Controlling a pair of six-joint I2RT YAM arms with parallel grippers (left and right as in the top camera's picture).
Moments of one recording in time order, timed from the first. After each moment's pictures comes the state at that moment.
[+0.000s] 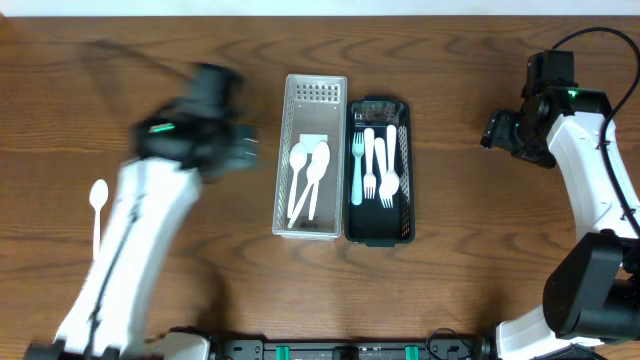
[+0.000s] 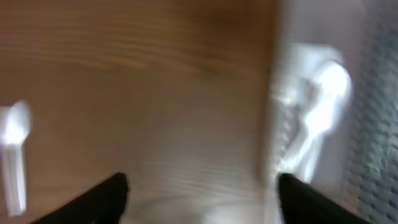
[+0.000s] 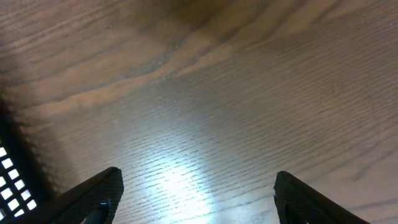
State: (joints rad) left arm -0.16 1.43 1.39 -1.11 -0.17 -0.25; right arm -0.09 1.73 1.40 -0.99 0.10 0.30
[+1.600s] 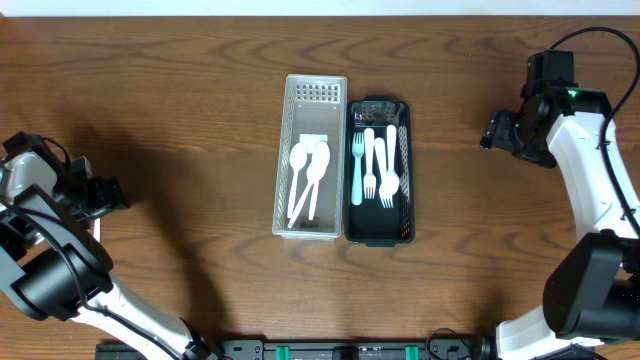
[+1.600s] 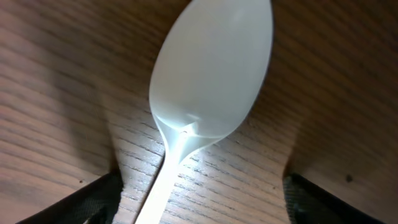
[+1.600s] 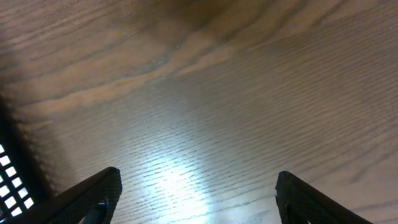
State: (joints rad) left arm 0.68 2.02 1.34 -0.88 0.04 0.19; right arm -0.09 1.73 1.40 -0.99 0.10 0.28
